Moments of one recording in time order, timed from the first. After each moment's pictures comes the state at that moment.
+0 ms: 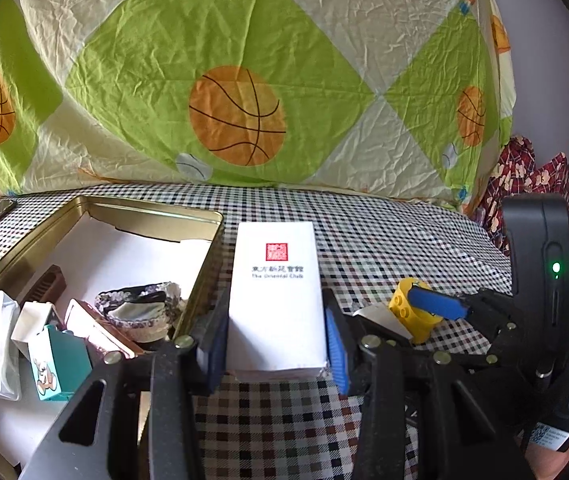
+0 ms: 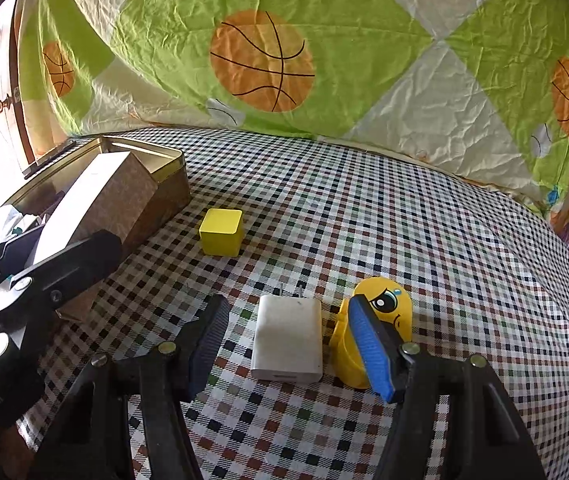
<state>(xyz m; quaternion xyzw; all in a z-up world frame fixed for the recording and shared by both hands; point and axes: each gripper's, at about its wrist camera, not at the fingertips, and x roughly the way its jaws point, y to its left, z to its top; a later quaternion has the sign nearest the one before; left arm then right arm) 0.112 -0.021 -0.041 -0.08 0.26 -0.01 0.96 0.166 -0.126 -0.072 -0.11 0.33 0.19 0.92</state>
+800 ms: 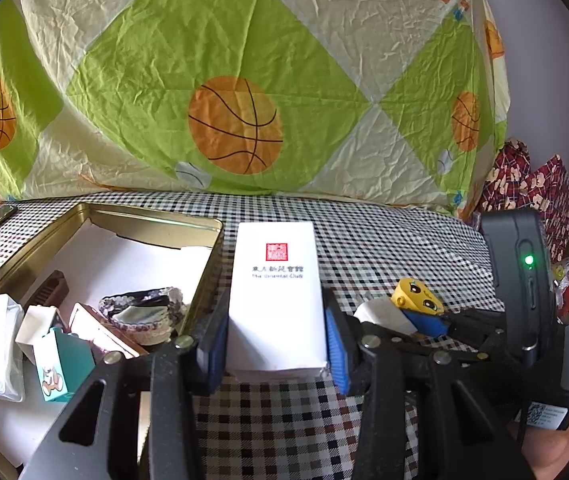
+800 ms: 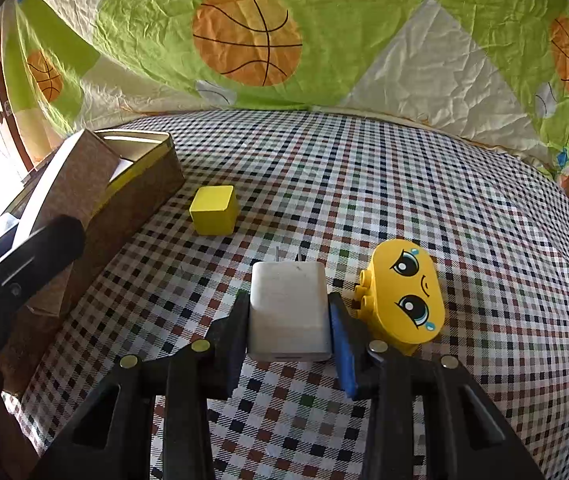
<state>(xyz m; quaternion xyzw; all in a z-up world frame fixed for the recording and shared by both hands) 0.103 -0.022 -0.038 -0.08 0.25 -0.02 0.97 0.170 -0.143 -0.080 -0.06 0.37 0.19 0.91</state>
